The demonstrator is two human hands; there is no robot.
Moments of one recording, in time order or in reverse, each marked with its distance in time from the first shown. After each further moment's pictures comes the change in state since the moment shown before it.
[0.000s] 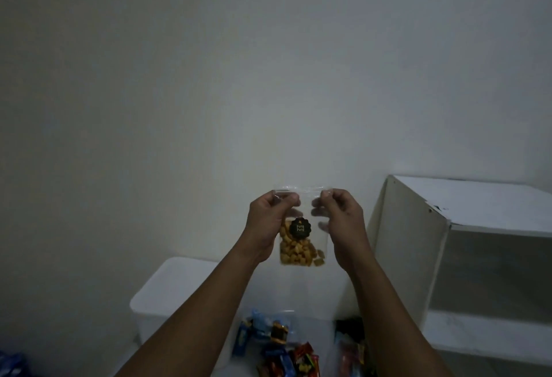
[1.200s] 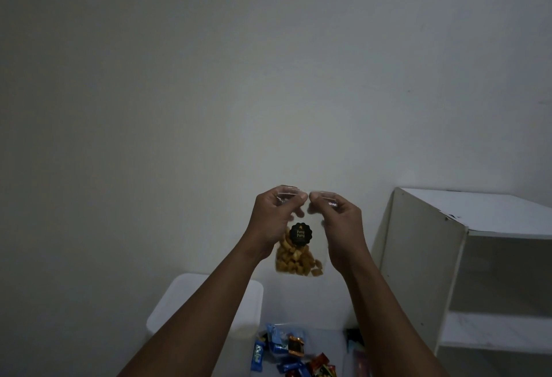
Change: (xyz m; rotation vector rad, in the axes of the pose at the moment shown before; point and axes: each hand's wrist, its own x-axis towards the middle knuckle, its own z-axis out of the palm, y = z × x) left_hand -0.014 0.064 -0.075 0.182 -0.103 0.211; right_hand -0.045 -0.039 0.101 0.047 0.043 -0.135
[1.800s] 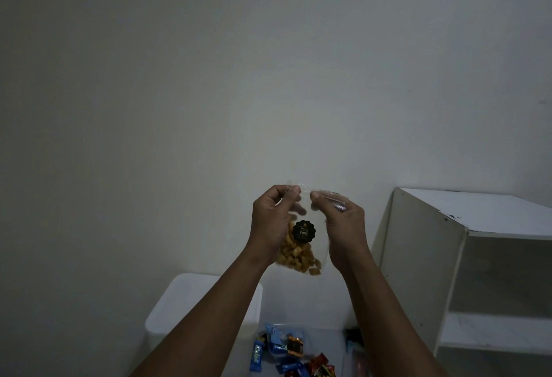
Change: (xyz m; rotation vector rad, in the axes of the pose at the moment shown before) left_hand -0.007 -0.002 0.010 -0.160 0.110 0.015; right_hand 0.004 -0.001 -0.001 0.053 0.074 0.024
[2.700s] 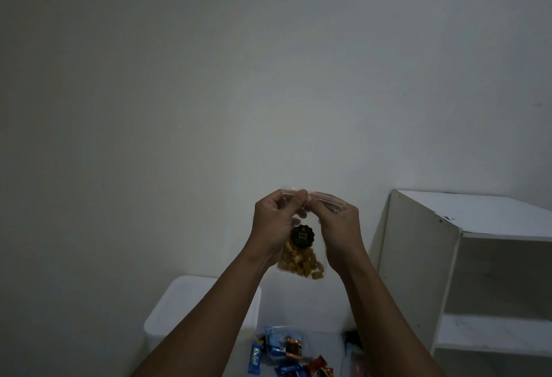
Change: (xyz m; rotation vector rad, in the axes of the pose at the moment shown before) left_hand -0.006 0.007 0.012 0.018 -0.042 -0.069; right_hand -0.008 -0.011 -0.003 -0.028 -0.103 -0.060
